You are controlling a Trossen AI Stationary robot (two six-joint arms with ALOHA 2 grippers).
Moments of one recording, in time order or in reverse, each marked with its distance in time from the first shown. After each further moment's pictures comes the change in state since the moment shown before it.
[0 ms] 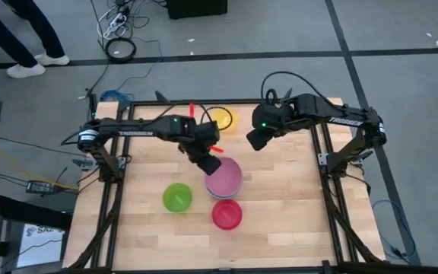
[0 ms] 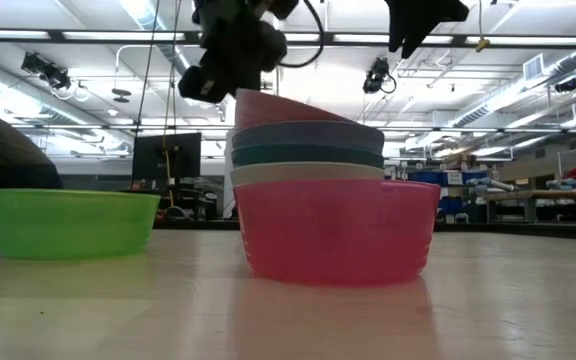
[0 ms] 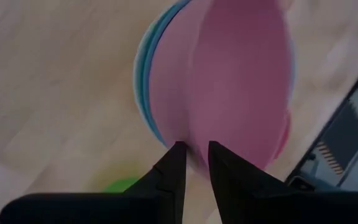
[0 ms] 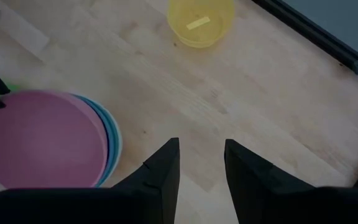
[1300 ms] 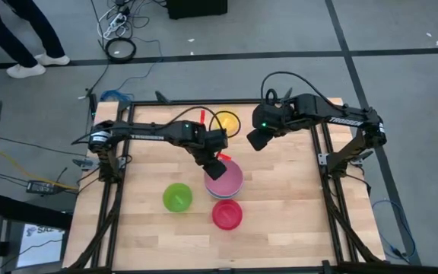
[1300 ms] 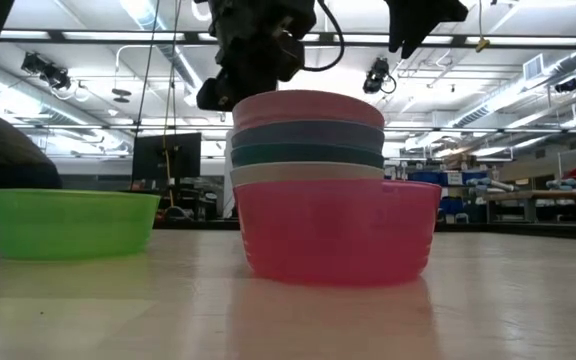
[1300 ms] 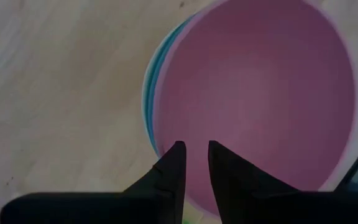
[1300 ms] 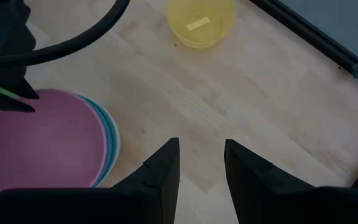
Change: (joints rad) left arm -0.042 0.112 0.060 -0.006 -0.112 0.077; right arm 0.000 0.000 0.000 0.000 0.002 -0.018
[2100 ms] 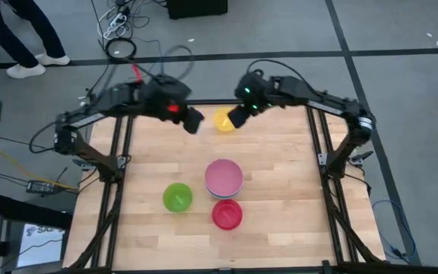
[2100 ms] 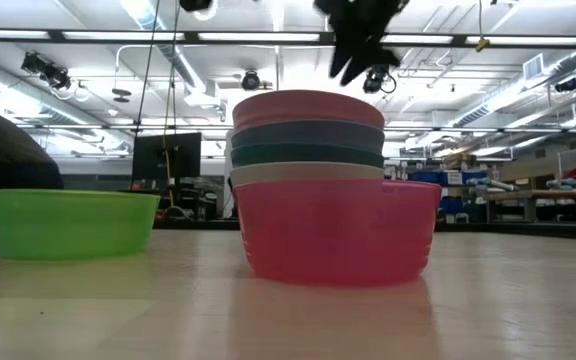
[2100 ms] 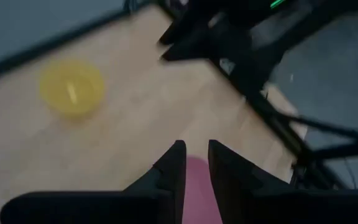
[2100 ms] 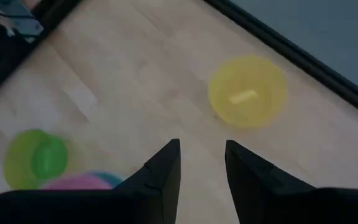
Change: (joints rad) left arm 0.138 -0.356 0.226 -0.009 -0.189 -0.043; right arm -0.280 0.127 0.000 0.396 -0.258 -0.311
